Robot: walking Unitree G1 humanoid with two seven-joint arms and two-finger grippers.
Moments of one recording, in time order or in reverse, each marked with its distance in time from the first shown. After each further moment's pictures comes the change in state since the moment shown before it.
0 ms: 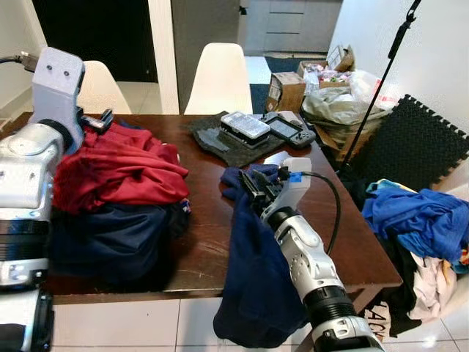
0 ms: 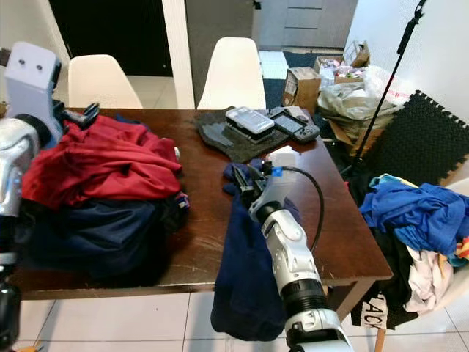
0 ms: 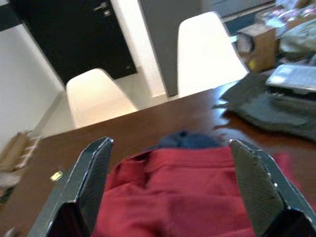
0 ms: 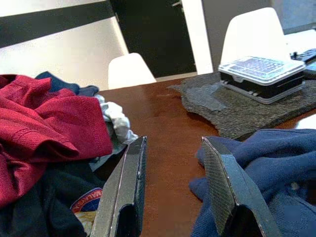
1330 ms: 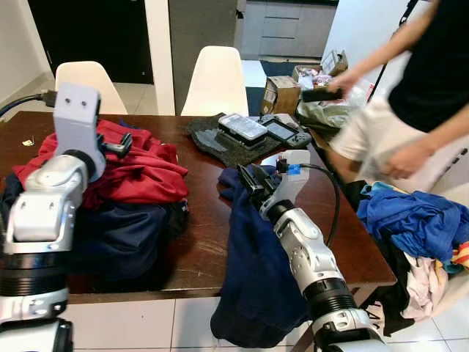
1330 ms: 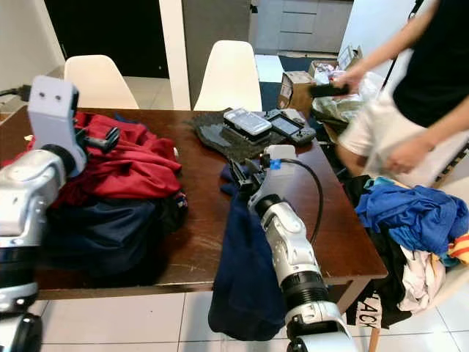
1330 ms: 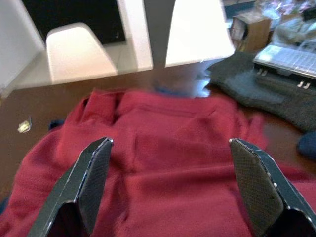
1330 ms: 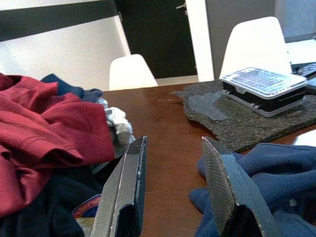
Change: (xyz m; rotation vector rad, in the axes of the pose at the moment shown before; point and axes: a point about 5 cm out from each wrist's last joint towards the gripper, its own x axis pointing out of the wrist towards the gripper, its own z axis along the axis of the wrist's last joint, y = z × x) left arm -0.022 -0.016 -0.033 -0.123 0.166 0.028; right arm 0.007 -0.001 0.011 -0.023 -0.003 0.019
